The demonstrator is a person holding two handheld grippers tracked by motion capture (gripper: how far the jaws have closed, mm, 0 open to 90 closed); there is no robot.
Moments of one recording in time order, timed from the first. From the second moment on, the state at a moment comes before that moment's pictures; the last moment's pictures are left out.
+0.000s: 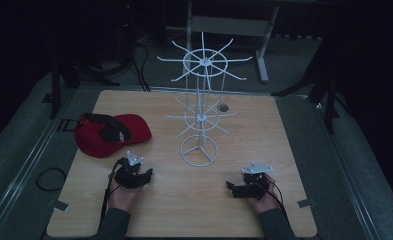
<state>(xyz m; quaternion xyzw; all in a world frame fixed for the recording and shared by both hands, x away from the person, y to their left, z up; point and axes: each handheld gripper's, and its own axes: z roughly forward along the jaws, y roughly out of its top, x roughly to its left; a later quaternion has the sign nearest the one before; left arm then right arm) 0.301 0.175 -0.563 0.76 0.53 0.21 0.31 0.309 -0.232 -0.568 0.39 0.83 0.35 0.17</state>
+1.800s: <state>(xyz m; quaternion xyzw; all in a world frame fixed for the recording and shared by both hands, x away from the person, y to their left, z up) 0.389 0.176 -0.518 0.74 0.53 0.25 0.33 0.309 -0.231 -0.568 0.39 0.83 0.35 0.17</state>
